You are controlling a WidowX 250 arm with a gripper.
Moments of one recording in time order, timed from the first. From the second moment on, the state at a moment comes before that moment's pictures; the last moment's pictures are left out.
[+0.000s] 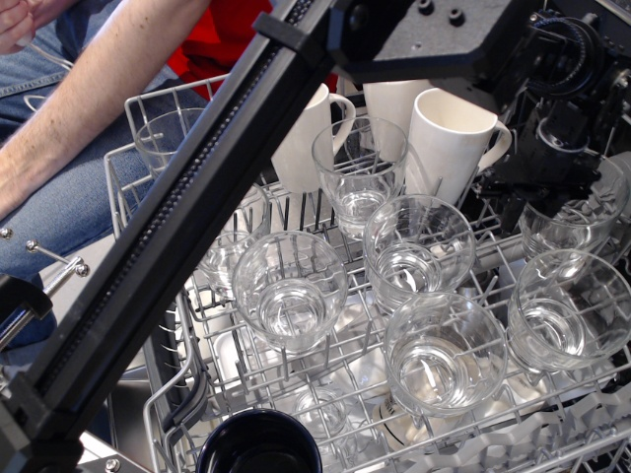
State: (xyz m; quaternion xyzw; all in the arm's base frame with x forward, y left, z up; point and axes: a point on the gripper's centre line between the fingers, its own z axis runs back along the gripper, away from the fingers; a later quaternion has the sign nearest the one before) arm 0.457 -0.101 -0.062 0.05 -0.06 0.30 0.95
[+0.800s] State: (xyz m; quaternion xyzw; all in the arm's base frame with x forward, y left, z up) arm 0.461 -0.085 -0.040 0.00 0.02 0.30 0.95
